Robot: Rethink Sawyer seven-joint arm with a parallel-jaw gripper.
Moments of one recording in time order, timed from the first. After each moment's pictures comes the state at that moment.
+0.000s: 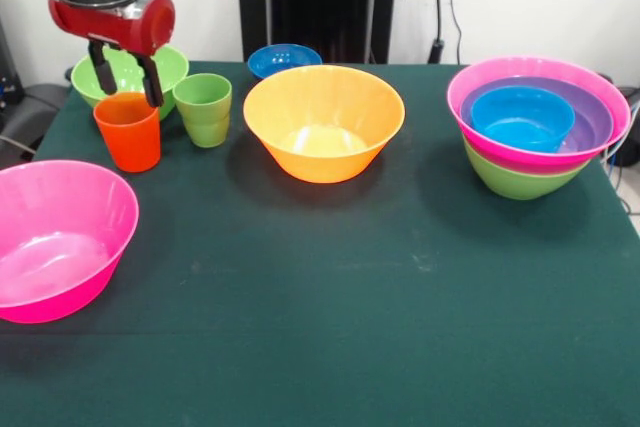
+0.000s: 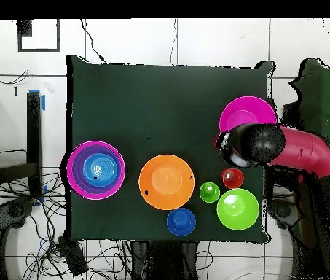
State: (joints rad) arm -0.81 -0.70 0.43 1.56 -0.44 0.89 1.98
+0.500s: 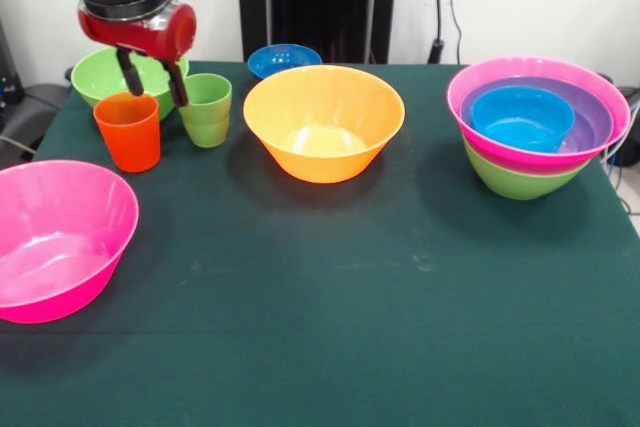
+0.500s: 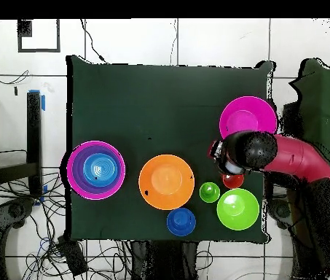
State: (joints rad) arm -0.82 -0.67 0.43 1.61 -0.44 0.89 1.98
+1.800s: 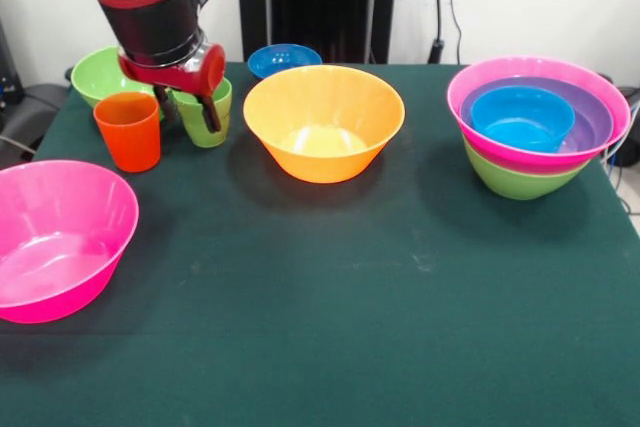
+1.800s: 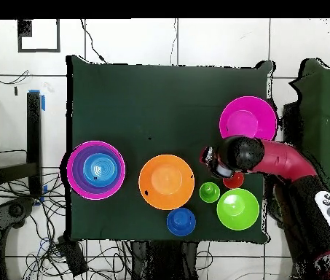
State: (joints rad) arm -0.83 -0.56 0.44 1.61 -0.47 0.87 1.98
